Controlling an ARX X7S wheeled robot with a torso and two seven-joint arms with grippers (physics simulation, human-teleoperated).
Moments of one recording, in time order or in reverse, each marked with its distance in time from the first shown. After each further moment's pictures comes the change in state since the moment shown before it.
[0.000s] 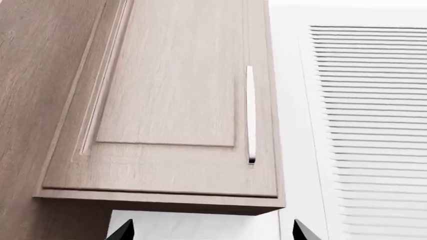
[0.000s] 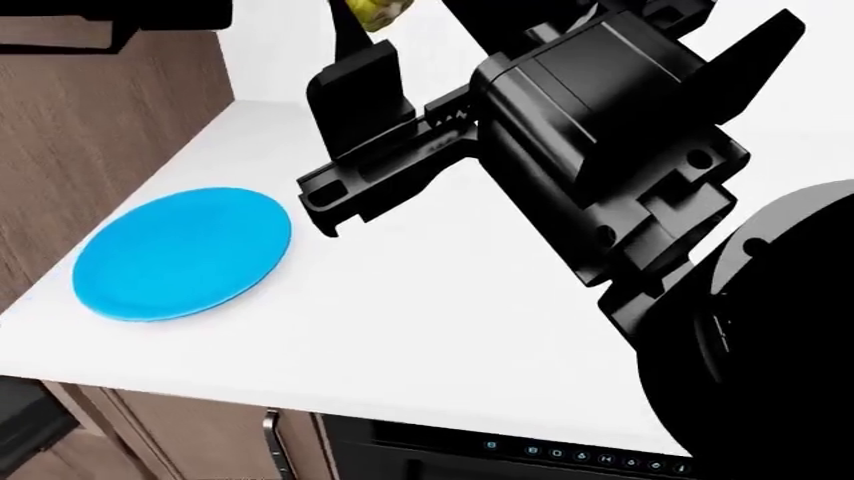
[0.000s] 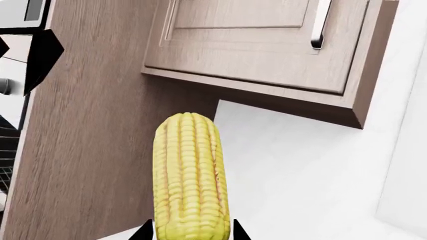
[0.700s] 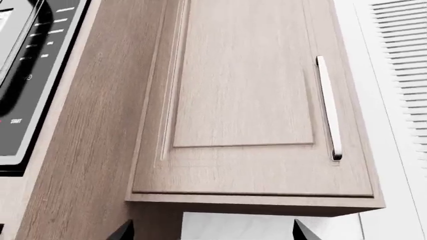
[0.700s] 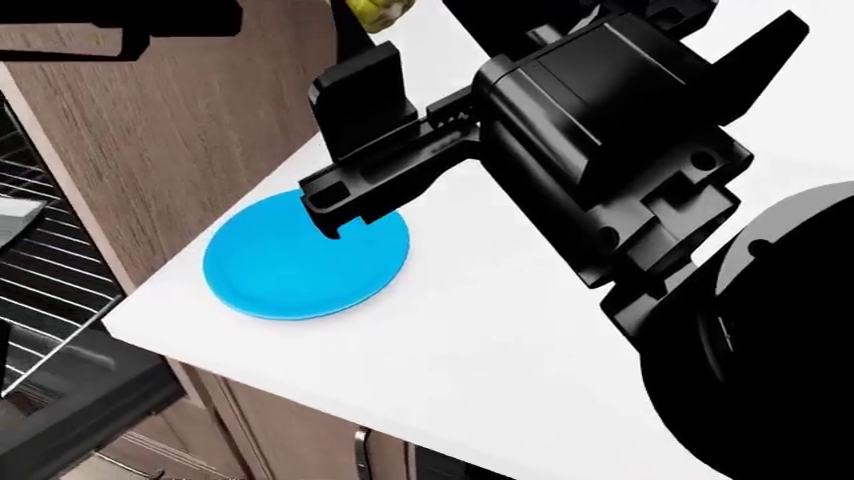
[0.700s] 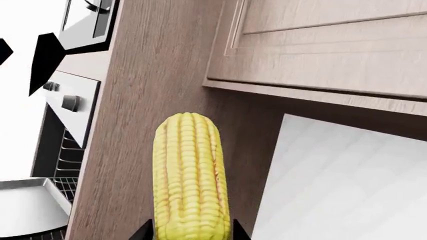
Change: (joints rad) left arm 0.006 0.004 0.010 0.003 0.003 0.014 -0.001; right arm 0.003 0.010 -0.008 -0.003 0.005 -0.013 -0.003
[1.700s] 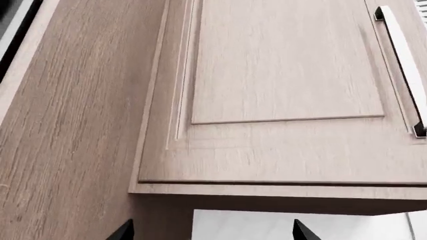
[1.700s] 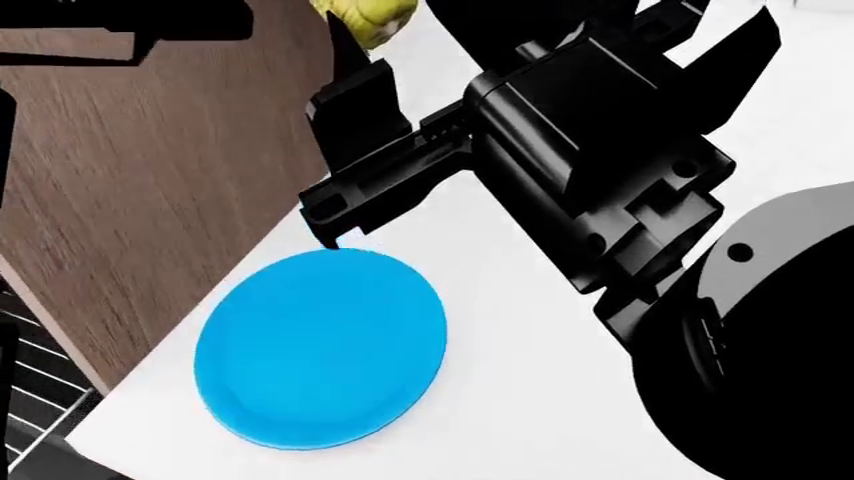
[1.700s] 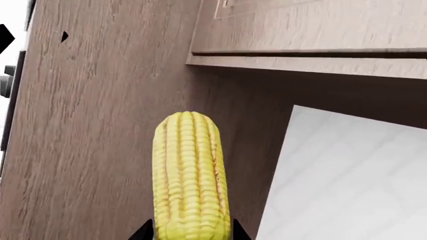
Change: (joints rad) left arm 0.001 0.004 0.015 0.001 0.004 0.017 0.001; right arm 0.001 0.006 -0.028 0.006 0.009 -0.007 0.001
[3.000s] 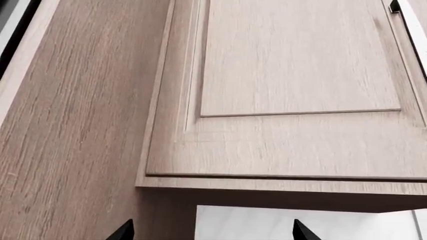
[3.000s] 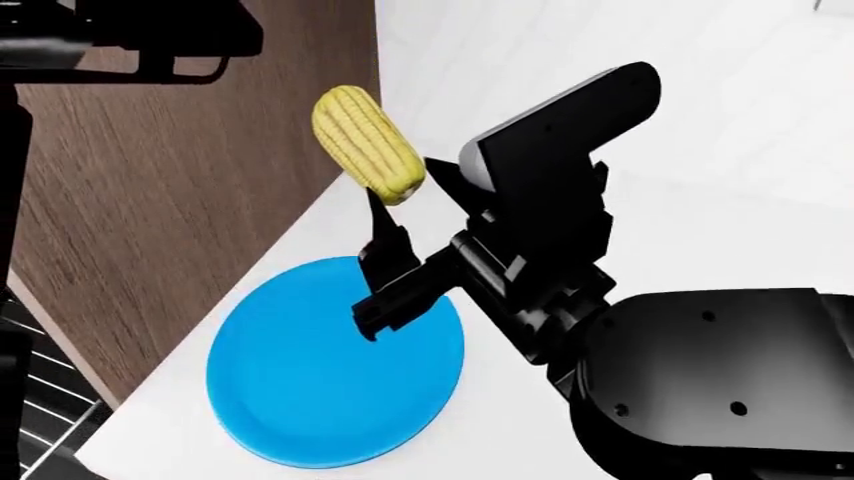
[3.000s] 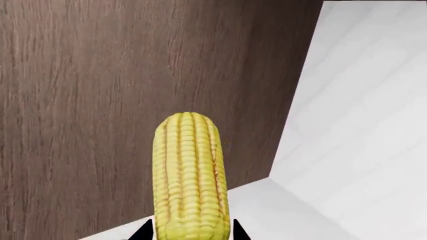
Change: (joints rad) left arm 0.021 -0.002 0.014 0.010 0.009 0.024 -0.003; right arm -0.344 0.061 -0.109 -0.008 -0.260 -0.045 -0.190
